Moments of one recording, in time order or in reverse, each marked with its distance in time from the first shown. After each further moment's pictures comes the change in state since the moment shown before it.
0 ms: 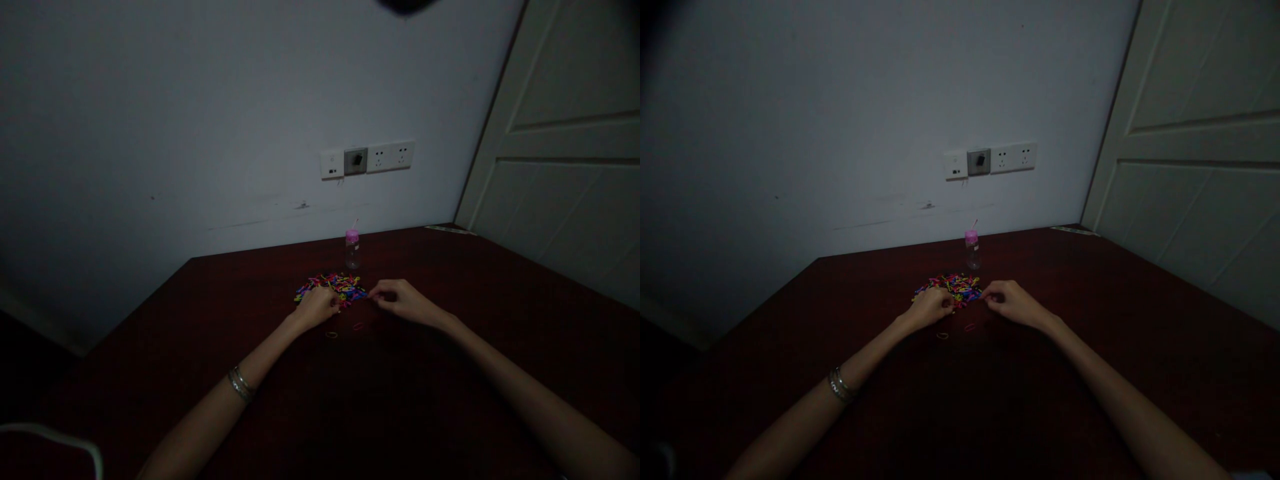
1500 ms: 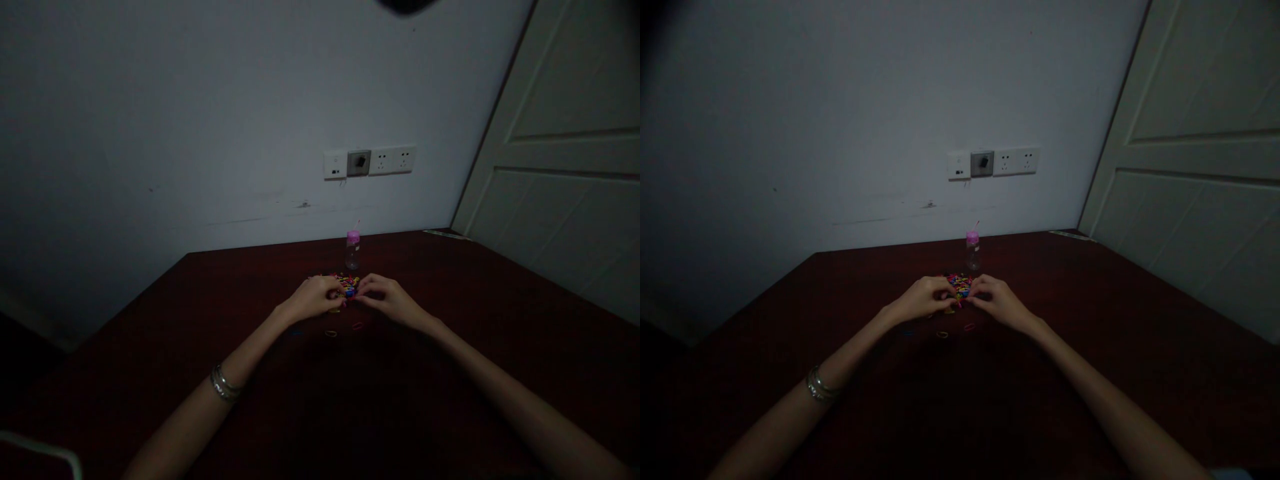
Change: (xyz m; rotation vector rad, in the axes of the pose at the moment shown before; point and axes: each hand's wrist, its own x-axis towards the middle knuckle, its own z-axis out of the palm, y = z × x) left_hand -0.008 0.014 -0.052 -0.223 0.057 0.250; right_hand 0.011 -0.024 0.011 0.083 0.118 -0.178
